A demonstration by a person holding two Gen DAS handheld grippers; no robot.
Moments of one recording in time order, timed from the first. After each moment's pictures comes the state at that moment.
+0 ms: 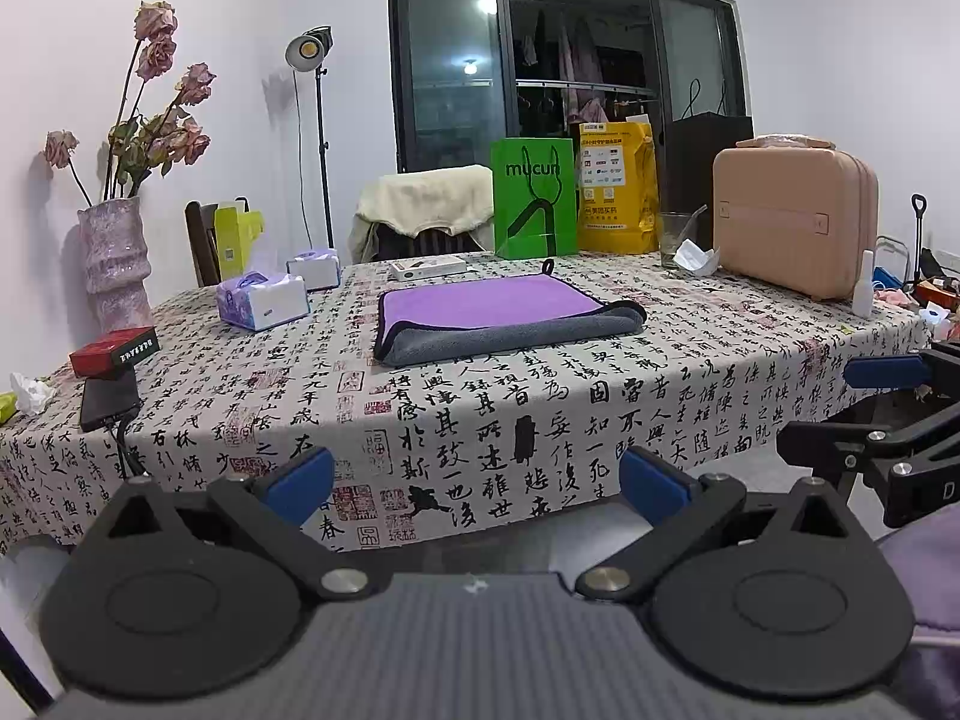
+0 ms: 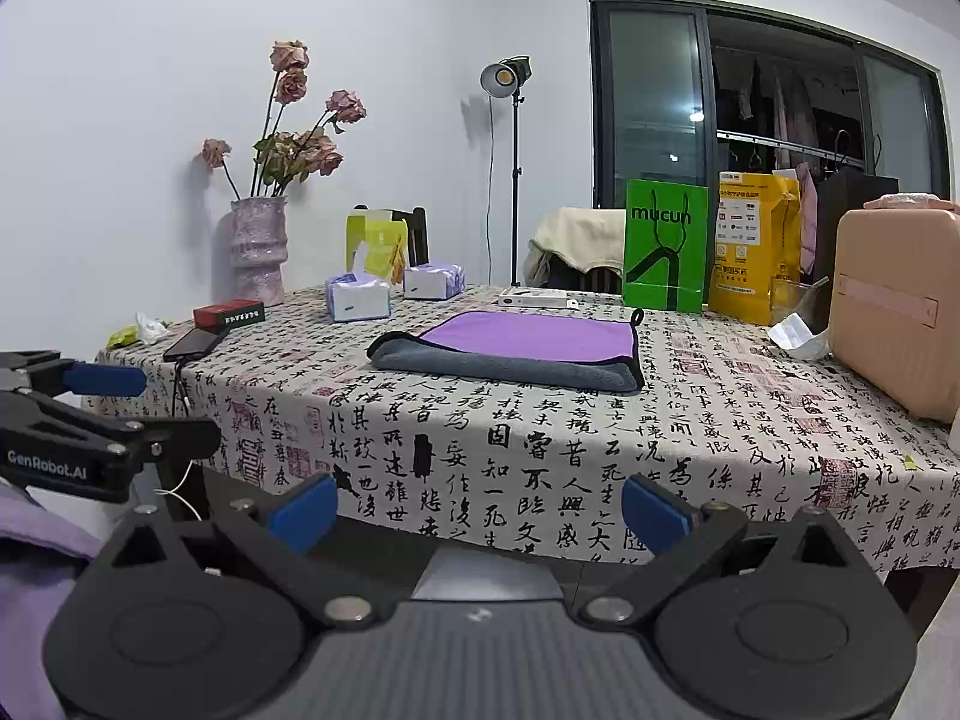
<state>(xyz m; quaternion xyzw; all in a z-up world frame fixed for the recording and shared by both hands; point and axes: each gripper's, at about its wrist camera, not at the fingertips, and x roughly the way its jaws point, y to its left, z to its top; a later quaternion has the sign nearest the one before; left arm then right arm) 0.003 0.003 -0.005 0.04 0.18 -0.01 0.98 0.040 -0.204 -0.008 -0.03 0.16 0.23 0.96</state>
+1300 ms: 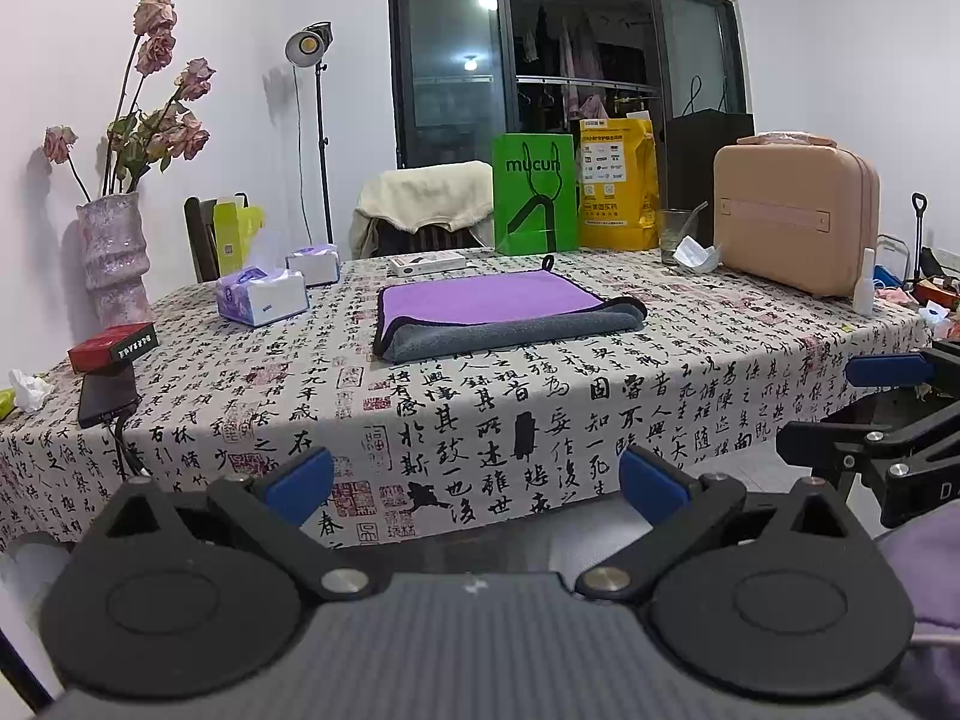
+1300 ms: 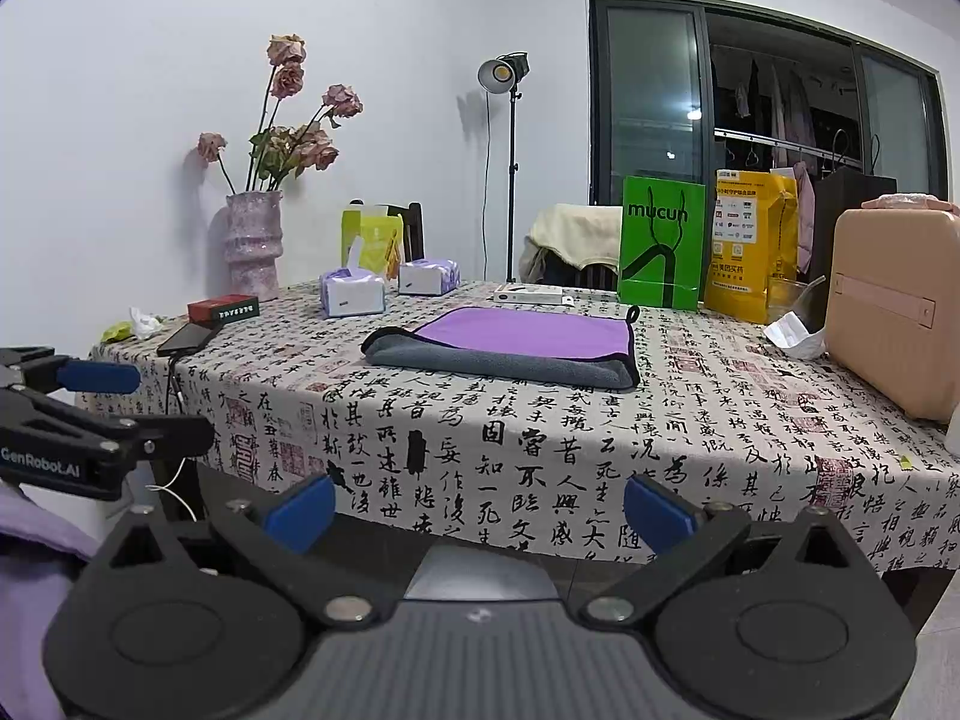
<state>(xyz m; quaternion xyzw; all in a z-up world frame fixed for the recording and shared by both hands) 0.005 0.002 -0.007 0.04 0.18 -0.01 0.98 0.042 -0.204 -0.010 -0.03 0.17 0.22 0.96</state>
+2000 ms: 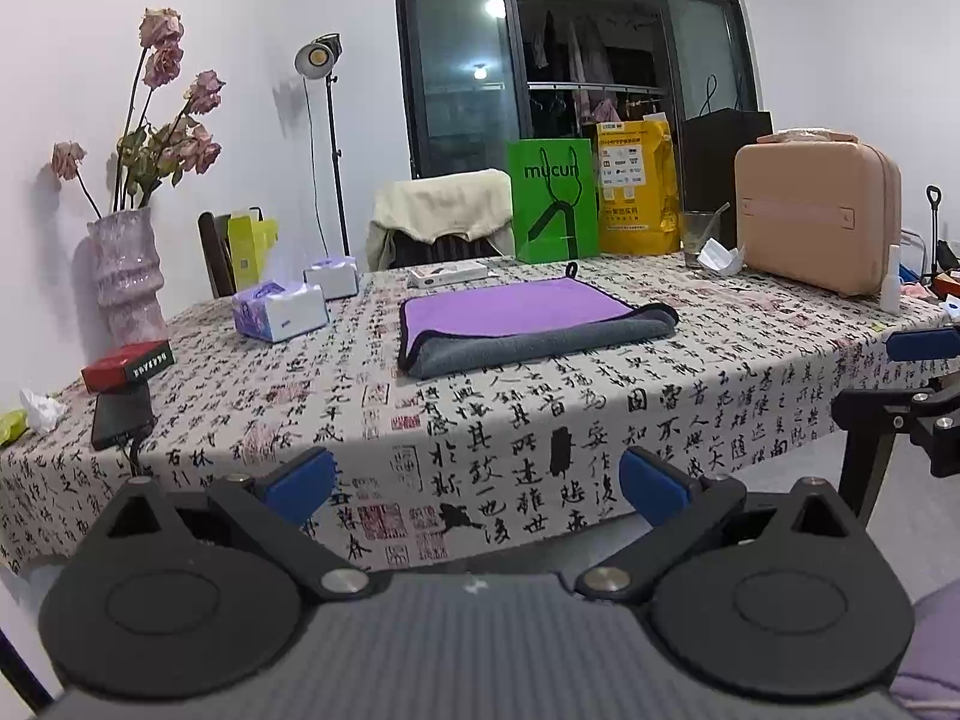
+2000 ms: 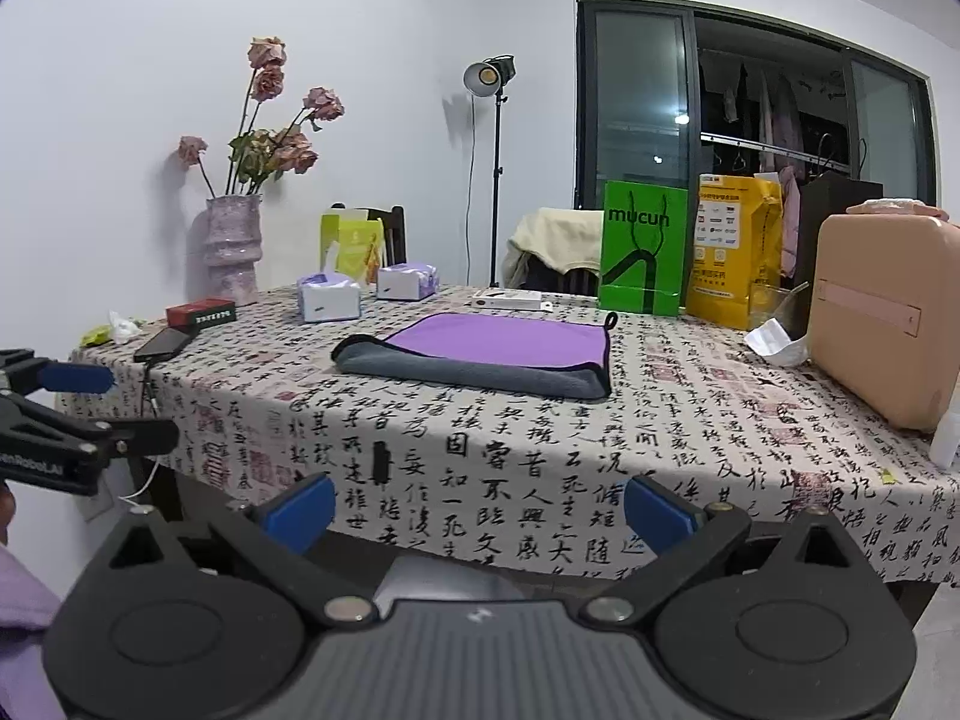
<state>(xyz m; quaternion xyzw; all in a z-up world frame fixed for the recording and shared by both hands) 0.024 0.012 -0.006 0.06 0.17 0.01 0.98 0.063 -0.217 -0.004 -0.04 0.16 0.21 0.96</state>
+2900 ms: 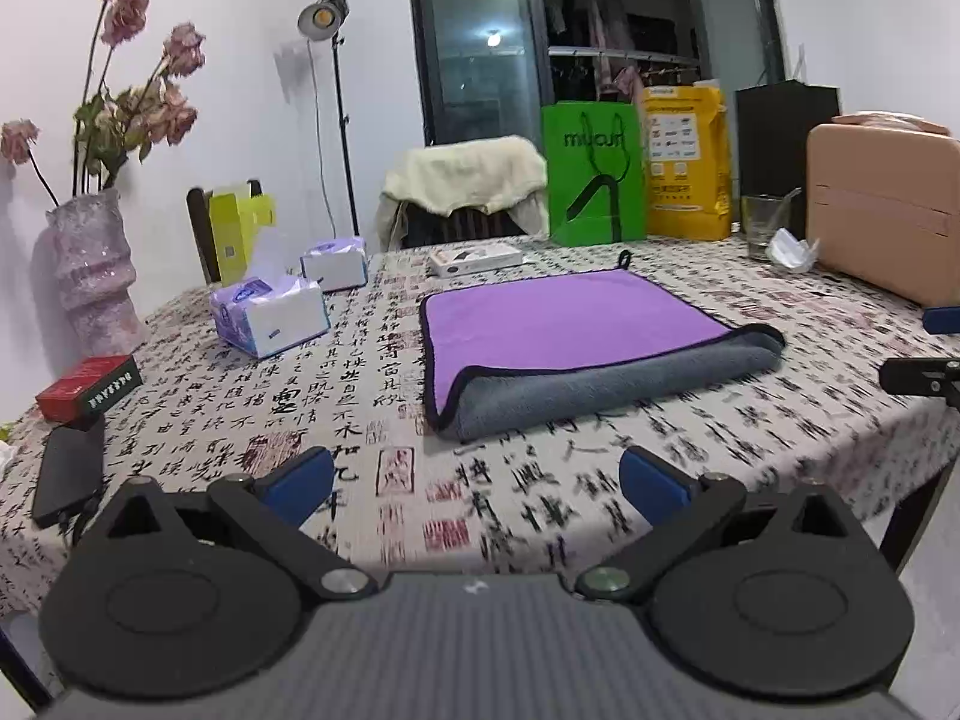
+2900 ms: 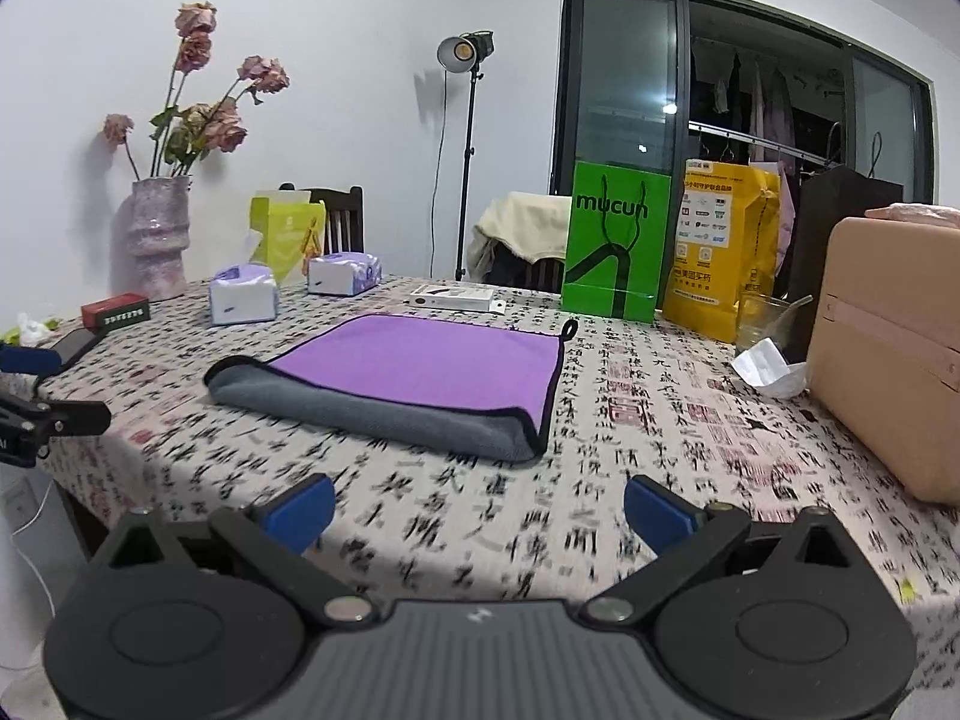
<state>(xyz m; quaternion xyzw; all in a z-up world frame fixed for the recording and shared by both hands) 0.175 0.047 -0.002 0.05 0.21 0.03 0.98 0.216 -0.219 0.003 -0.06 0.18 0.19 0.96</state>
